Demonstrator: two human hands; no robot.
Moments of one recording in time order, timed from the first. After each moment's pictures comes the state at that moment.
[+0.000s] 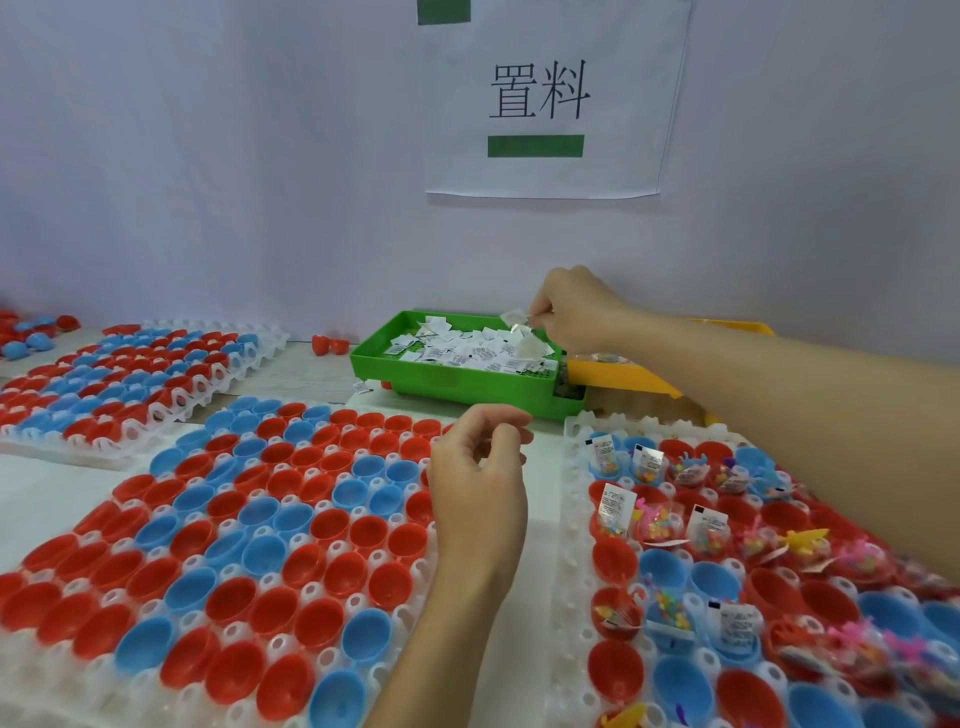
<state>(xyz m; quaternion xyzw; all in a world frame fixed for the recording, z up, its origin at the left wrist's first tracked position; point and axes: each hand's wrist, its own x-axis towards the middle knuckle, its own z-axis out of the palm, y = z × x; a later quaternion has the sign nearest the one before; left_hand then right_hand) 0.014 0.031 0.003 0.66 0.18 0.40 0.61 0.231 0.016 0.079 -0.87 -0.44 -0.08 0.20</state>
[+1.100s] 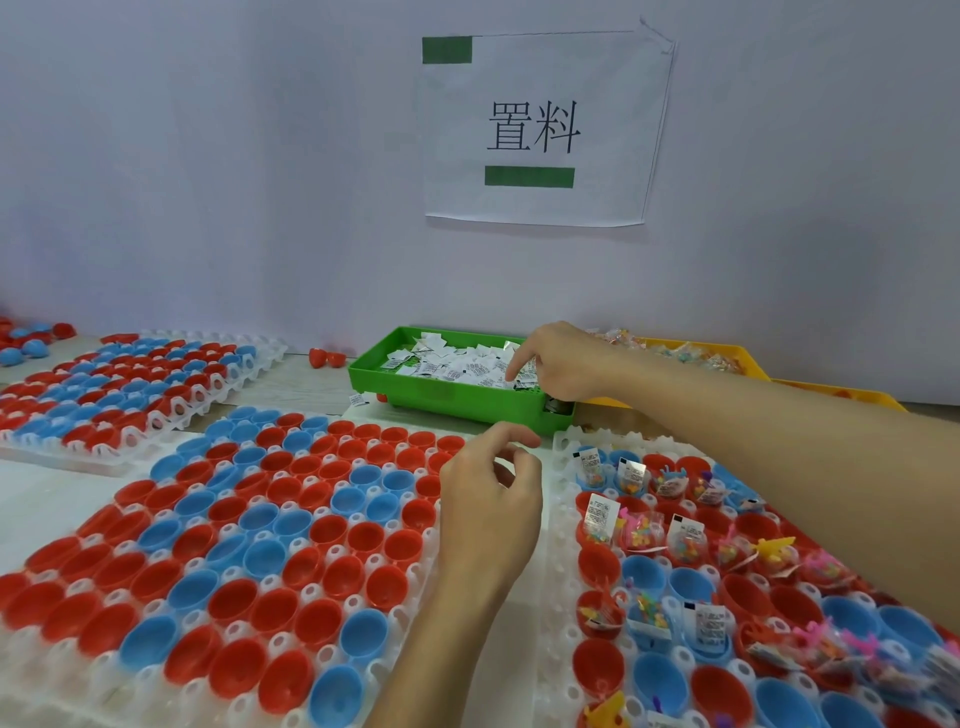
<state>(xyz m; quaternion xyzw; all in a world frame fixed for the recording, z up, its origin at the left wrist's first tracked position) 0.012 0.026 0.001 0.77 0.17 0.38 0.48 0.209 0.003 0.068 -0.88 -0.47 0.01 0.09</state>
